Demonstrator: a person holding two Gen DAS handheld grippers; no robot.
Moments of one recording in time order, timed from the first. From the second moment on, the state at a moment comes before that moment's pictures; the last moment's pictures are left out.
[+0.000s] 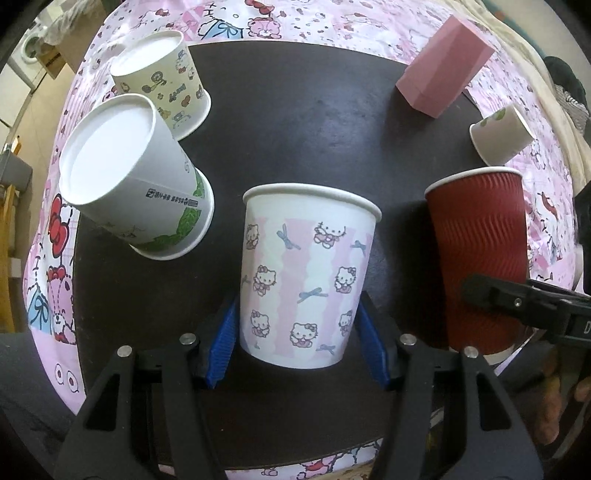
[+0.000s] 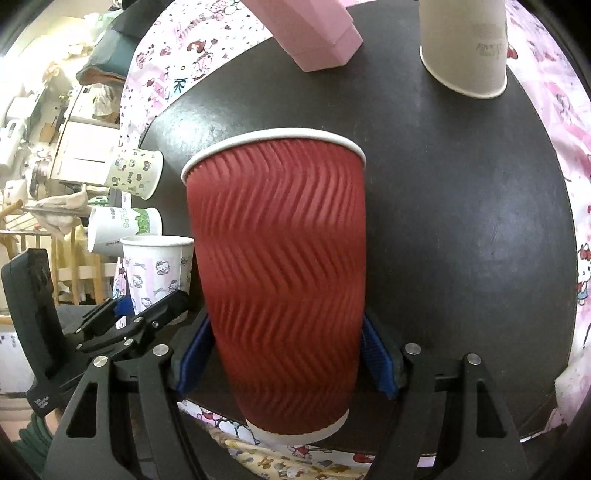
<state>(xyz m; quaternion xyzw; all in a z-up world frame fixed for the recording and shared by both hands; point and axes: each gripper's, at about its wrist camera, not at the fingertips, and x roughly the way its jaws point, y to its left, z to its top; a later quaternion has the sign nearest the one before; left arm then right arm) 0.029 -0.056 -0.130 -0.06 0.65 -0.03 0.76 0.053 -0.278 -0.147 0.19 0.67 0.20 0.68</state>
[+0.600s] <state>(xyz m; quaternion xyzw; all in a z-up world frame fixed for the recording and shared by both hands) 0.018 -0.051 -0.112 -0.06 0.63 -0.06 0.77 0.044 -0.275 -0.127 0.15 0.65 0.21 0.71</state>
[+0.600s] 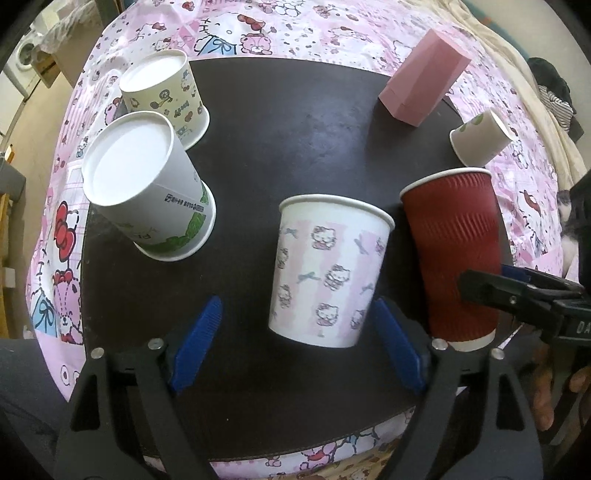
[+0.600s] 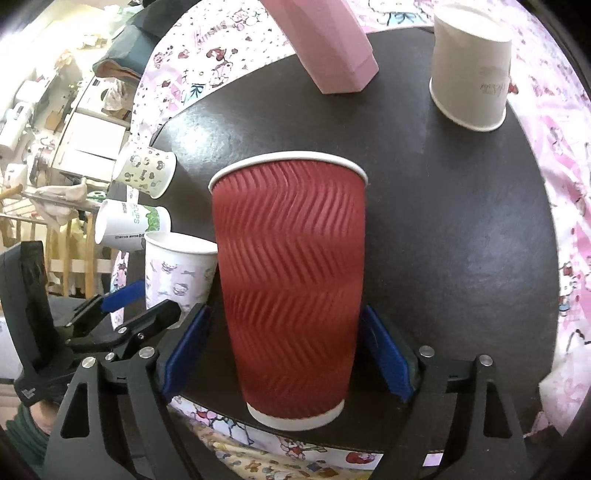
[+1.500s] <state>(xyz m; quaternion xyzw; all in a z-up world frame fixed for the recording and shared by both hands) 0.020 -0.046 -0.115 -0.09 0.64 -0.06 0.76 -0.046 -0.237 -0.115 0.03 0.56 0.06 0.82</state>
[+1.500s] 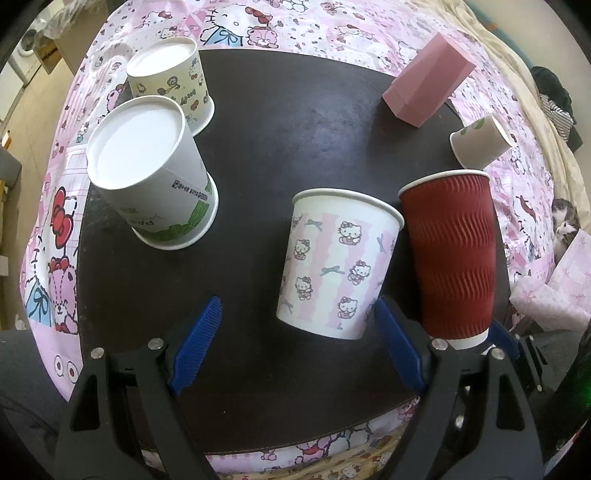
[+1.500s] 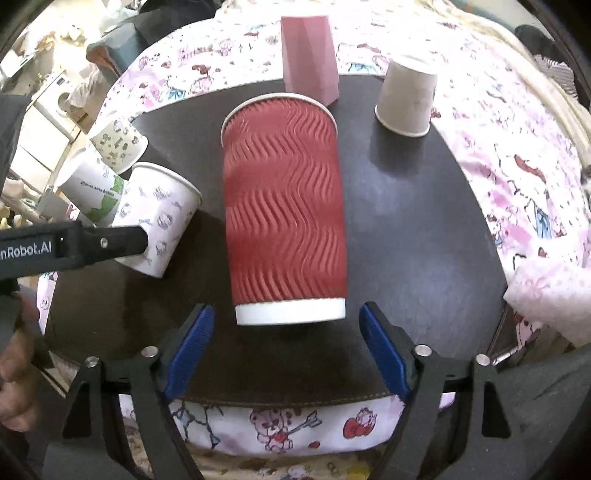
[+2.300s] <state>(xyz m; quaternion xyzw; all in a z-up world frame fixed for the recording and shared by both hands) 0.009 -0.066 -0.110 -0.02 0.64 -0.10 0.76 0.022 -0.291 -0.014 -0.02 0.55 0.10 0.83</state>
